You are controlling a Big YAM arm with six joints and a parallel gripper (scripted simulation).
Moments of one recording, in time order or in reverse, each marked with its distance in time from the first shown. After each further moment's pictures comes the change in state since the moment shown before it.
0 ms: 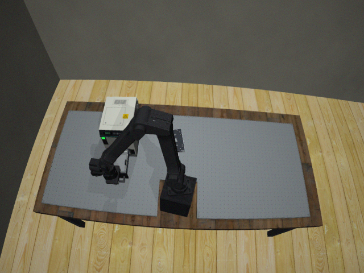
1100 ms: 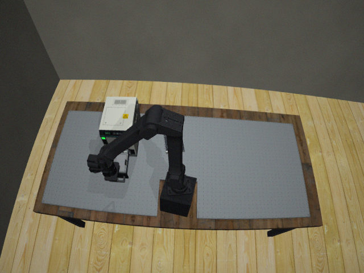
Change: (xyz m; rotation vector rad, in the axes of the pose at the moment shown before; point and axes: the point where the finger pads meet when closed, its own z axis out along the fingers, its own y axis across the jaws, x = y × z) arm 0.004 -0.002 -0.041 -0.001 0.010 0.007
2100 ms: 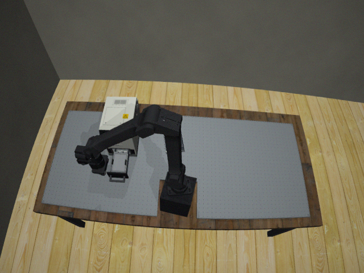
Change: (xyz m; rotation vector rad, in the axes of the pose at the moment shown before) arm -0.056 -0.015 -0.044 -0.028 -0.009 0.046
